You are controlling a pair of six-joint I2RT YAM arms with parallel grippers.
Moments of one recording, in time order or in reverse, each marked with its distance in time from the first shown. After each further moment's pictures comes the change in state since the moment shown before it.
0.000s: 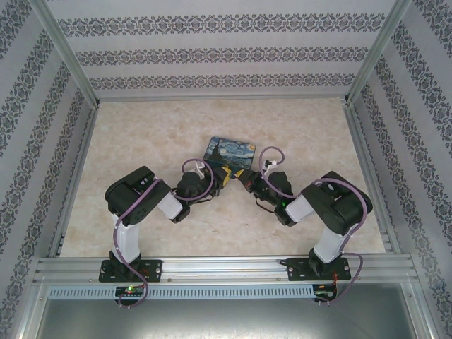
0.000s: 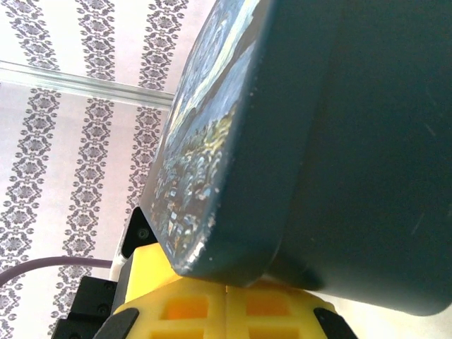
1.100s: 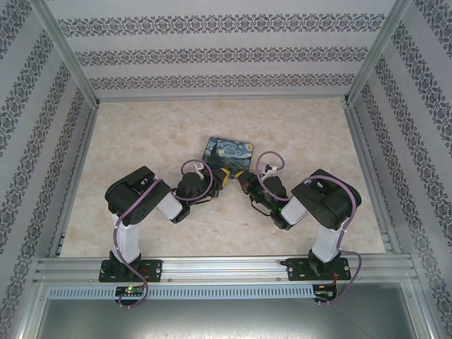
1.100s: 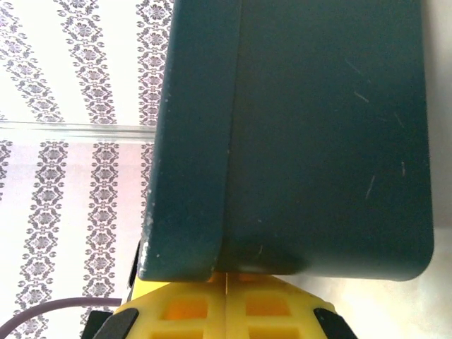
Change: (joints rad) left arm -0.002 0.000 0.001 -0.029 -0.019 -0.017; right arm 0.077 0.088 -0.006 0.105 0.159 0.185
